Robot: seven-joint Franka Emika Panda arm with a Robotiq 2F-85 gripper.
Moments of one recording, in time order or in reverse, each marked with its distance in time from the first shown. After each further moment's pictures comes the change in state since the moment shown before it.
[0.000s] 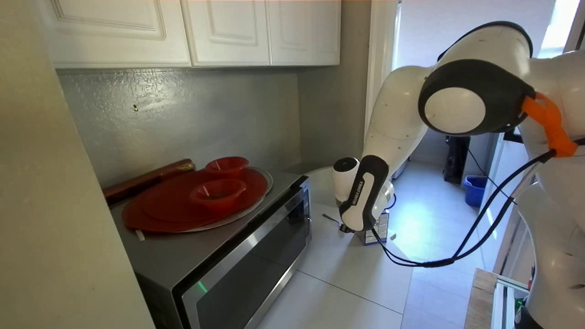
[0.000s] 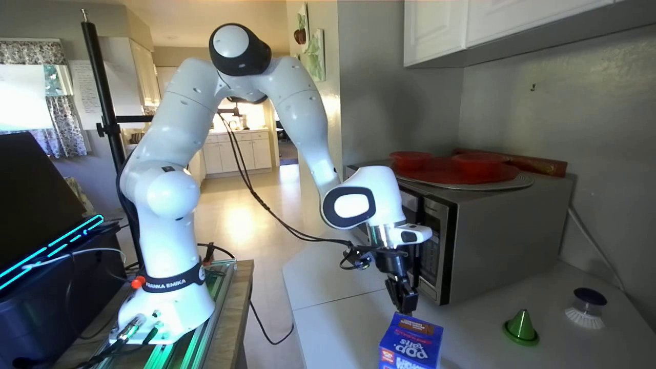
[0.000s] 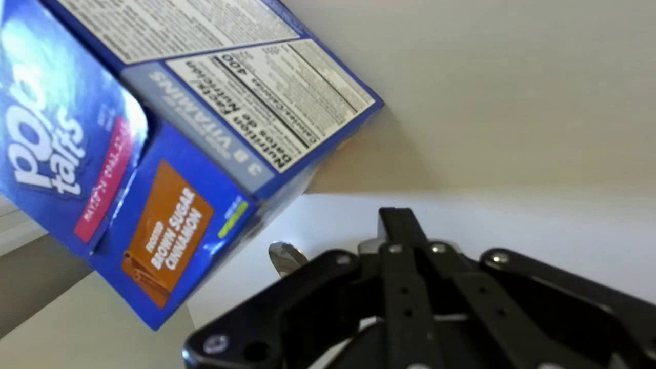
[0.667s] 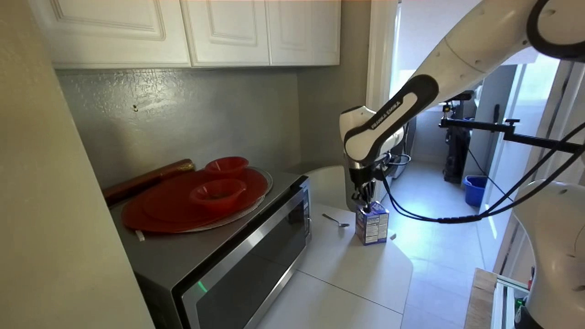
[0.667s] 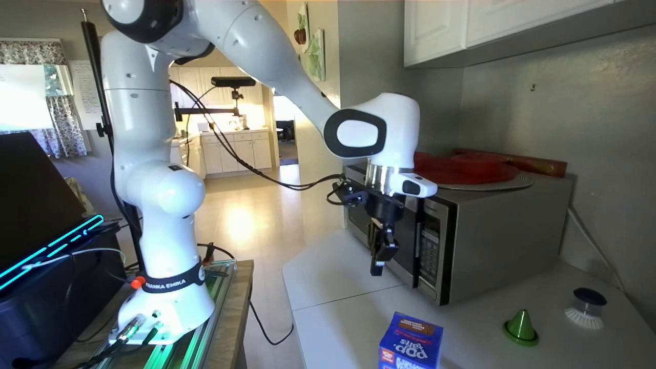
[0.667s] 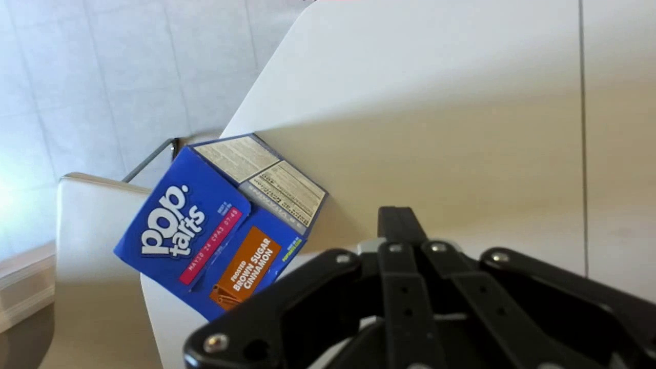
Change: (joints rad) arm 0.142 -0.509 -0.237 0.071 -0.132 -0.687 -0.065
